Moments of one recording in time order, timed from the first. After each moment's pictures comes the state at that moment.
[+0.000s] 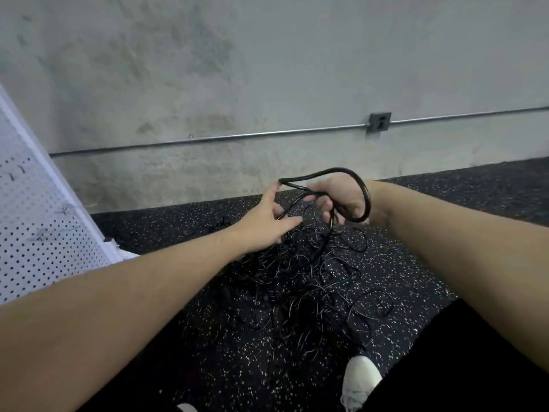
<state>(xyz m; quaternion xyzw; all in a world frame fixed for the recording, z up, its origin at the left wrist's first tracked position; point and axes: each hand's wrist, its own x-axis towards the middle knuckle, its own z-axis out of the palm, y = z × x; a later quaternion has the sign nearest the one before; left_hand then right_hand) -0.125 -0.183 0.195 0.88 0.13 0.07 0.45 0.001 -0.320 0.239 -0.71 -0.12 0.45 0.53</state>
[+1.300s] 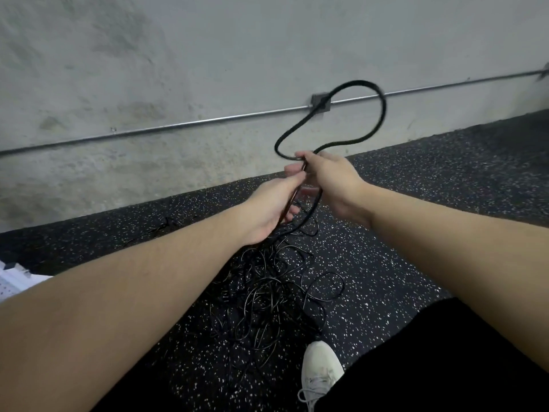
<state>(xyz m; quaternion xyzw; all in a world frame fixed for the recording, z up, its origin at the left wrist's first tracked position) -0.017 -0.282 0.192 0.70 0.16 -0.01 0.70 0.039 -0.395 0.219 -0.66 -0.12 0.16 0.72</state>
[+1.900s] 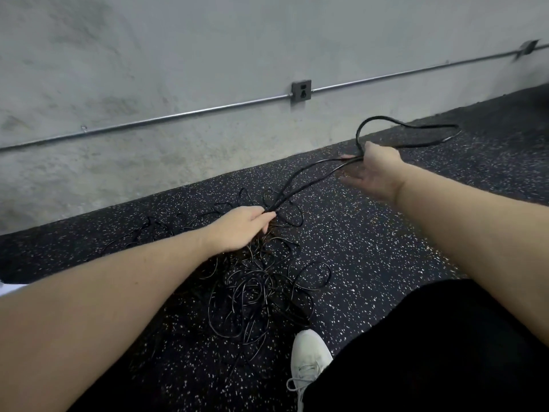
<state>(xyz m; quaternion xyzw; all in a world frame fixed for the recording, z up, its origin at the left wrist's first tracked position) -0.028 -0.248 0.140 0.95 0.01 -0.08 0.30 0.090 -0.489 0.213 -0.61 0.14 0.13 0.77</state>
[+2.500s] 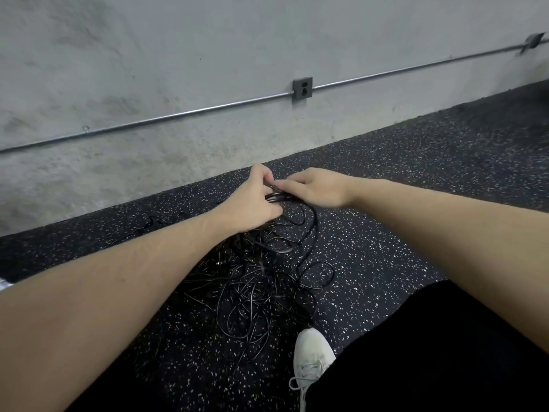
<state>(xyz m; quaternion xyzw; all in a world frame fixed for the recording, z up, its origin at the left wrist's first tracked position) -0.017 -0.272 0.174 0.90 0.00 0.00 0.43 0.050 -0.440 0.205 -0.88 -0.38 0.17 0.22</state>
